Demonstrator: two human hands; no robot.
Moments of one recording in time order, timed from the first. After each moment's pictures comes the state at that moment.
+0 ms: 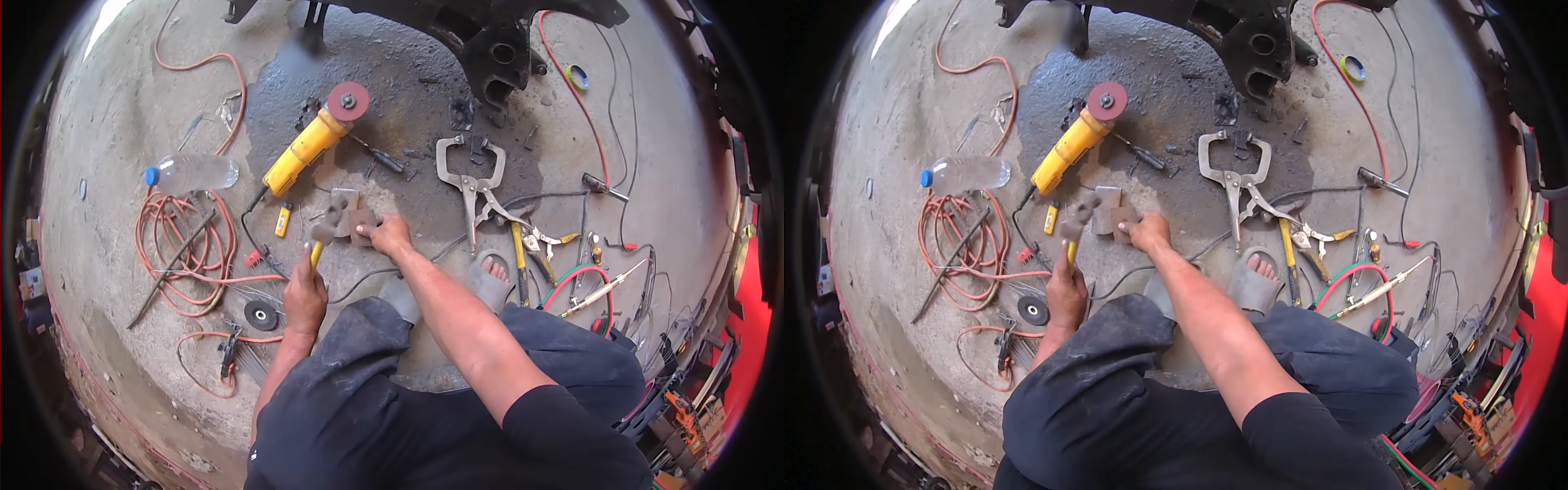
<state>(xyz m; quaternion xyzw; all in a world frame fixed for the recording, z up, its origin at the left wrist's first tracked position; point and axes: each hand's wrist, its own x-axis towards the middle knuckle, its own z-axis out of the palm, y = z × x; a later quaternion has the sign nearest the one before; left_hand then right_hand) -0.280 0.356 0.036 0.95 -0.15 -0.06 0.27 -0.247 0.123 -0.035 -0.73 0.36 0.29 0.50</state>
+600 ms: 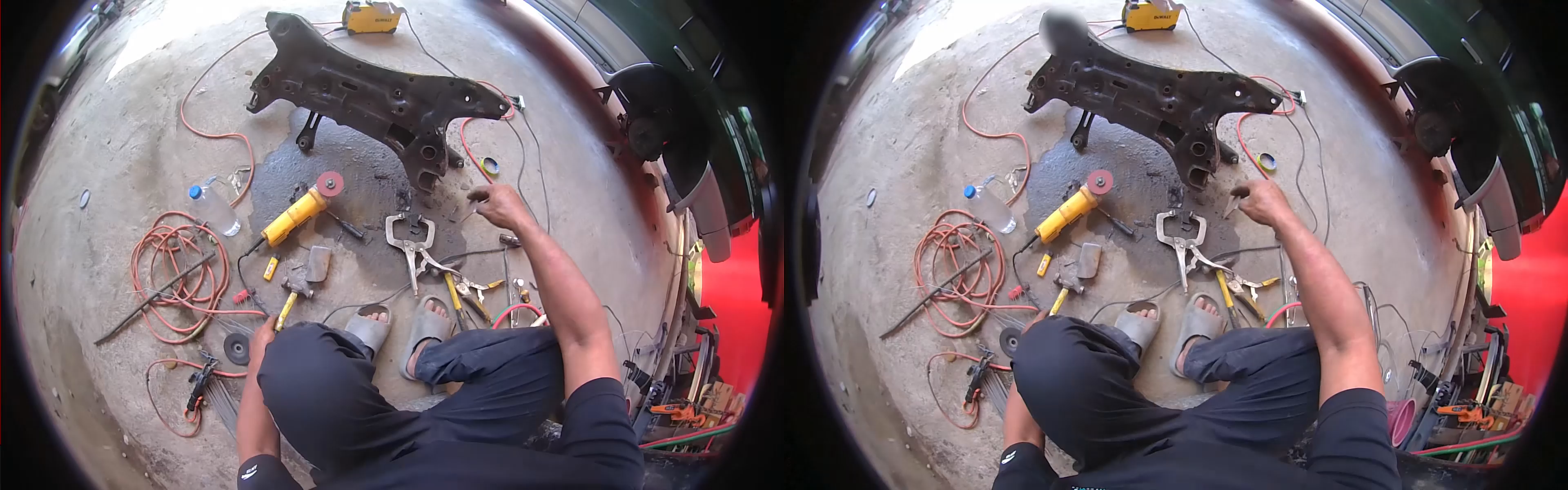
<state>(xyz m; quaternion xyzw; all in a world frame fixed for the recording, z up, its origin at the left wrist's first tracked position) -0.306 0.441 0.038 0.91 -0.01 -0.30 0.28 -0.262 -0.153 0.276 -0.97 0.13 0.10 0.16</state>
